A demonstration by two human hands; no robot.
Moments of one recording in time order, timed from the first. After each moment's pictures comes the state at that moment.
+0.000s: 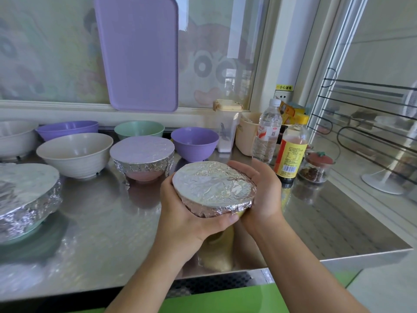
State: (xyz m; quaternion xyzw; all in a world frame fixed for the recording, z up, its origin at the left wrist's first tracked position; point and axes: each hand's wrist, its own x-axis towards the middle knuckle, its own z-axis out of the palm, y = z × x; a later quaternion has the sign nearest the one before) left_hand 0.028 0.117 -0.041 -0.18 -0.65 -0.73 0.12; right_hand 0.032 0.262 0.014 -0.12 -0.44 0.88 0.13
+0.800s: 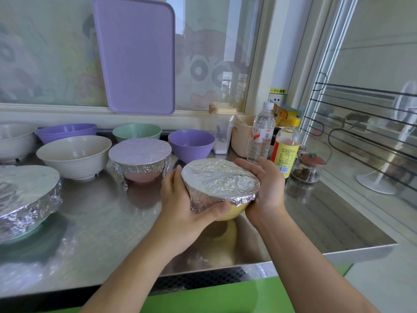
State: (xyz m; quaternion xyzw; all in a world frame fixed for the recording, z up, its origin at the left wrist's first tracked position) left_hand 0.021 0.105 -0.027 -0.22 -0.81 -0.53 0.11; right_hand 0.041 0.278 0.032 -0.17 -0.47 0.85 0.17
